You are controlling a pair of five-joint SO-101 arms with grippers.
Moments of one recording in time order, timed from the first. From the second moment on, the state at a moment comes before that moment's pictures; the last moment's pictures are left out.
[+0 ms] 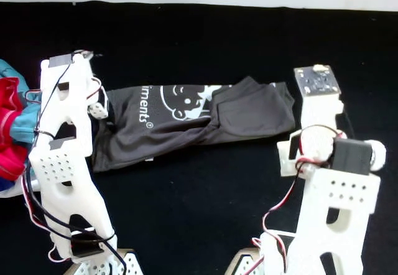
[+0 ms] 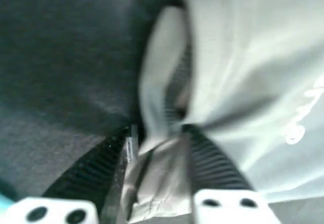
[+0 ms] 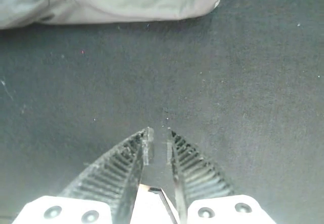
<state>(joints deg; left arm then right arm) -19.8 45.8 -26.3 85.1 -9.8 3.7 -42.8 17.8 100.4 15.5</state>
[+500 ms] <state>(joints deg) -31.3 47.0 -47.6 97.7 -19.3 5.2 -60.7 43.4 94.5 15.3</state>
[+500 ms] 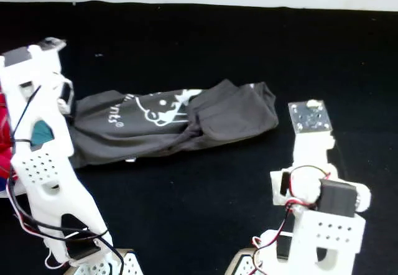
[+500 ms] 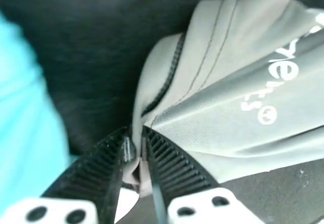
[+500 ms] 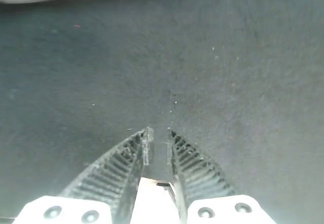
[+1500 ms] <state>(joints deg) 6.5 19.7 -45.0 100.8 -16.1 20.2 -61.7 92.7 40.0 24.0</state>
